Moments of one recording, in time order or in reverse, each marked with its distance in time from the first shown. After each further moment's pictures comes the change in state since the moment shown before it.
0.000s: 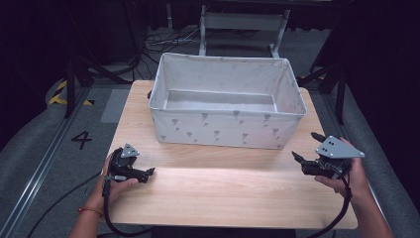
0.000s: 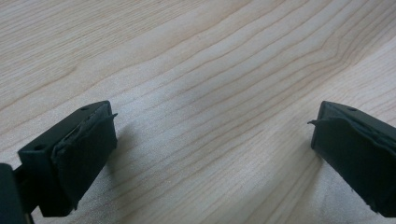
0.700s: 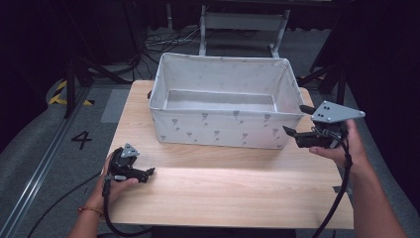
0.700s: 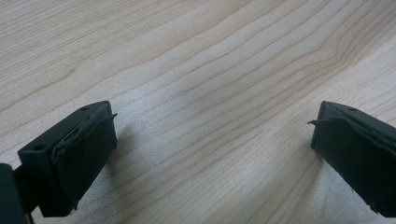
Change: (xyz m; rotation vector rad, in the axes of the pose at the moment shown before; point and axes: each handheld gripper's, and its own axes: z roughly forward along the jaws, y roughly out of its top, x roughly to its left) left arm 0.001 0.001 0.000 0.000 -0.004 0.007; right arm -0.028 0.086 0.007 -0.054 0.120 -0.016
